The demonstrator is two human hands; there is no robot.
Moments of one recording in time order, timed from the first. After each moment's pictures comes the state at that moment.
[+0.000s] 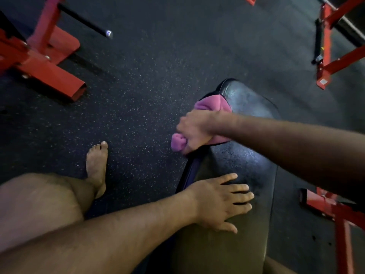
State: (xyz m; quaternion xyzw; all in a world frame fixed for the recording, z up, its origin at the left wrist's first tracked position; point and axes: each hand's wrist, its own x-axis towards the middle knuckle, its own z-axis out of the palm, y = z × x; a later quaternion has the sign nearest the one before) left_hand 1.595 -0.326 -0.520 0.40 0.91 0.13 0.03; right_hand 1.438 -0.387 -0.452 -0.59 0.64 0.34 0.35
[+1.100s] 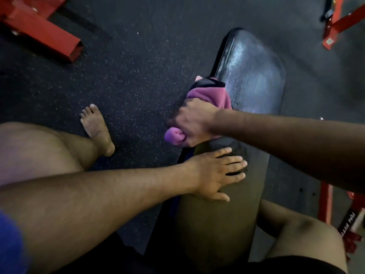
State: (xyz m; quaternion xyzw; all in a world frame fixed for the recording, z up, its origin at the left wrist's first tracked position) left_hand 1.674 -0.321 -0.516 0.39 0.91 0.13 0.09; right_hand 1.557 -0.342 -0.461 -0.66 0.66 0.23 0.27
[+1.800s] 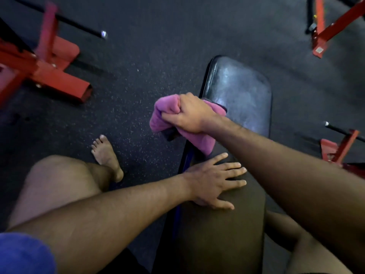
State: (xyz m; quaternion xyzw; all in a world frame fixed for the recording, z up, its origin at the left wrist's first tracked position) left_hand 1.658 -0.318 -0.518 0.39 0.90 0.19 0.04; right_hand 1.535 -0.352 -0.429 -0.41 0.88 -0.10 0.21
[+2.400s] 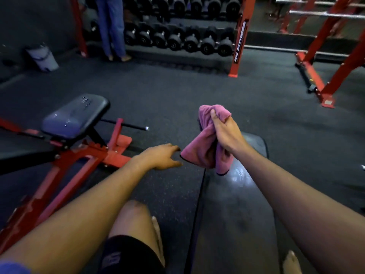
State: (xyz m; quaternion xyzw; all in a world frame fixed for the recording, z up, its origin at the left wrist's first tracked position) left_hand 1.625 -0.504 -0.346 -0.04 0.98 0.11 0.17; right_hand 1.539 -0.295 -0.275 -0.17 0.83 -0.53 0.06
